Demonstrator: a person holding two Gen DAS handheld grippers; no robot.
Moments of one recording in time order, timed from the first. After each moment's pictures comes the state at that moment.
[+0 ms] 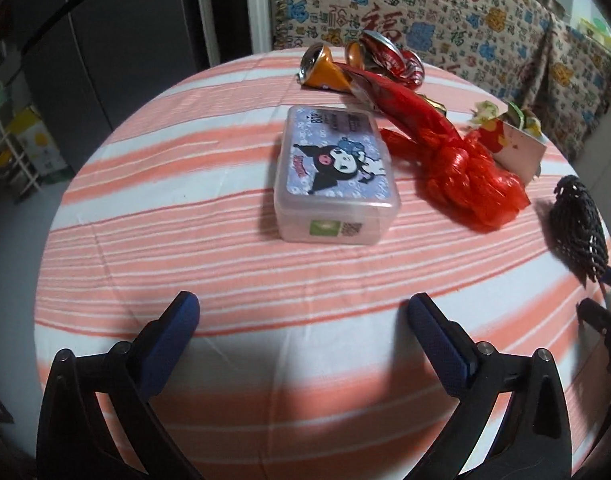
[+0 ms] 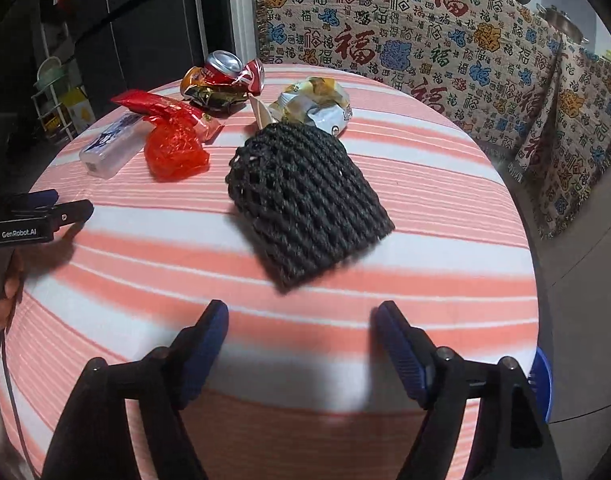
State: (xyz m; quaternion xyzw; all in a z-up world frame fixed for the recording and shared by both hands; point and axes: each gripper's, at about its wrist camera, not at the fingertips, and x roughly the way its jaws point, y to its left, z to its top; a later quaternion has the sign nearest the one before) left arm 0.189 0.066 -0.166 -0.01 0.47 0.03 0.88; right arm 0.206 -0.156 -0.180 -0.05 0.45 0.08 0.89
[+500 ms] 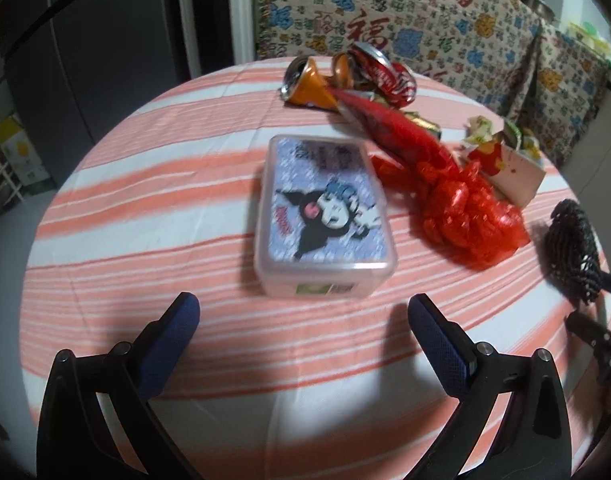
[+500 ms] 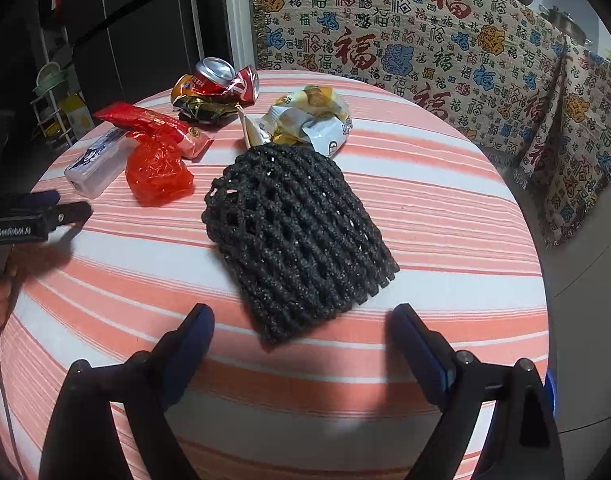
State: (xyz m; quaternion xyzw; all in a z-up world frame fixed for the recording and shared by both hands) left arm 0.218 0.066 -0.163 -0.02 0.45 -0.02 0.89; right arm 0.229 -0.157 -0.182 -0.05 0.44 0.08 0.89
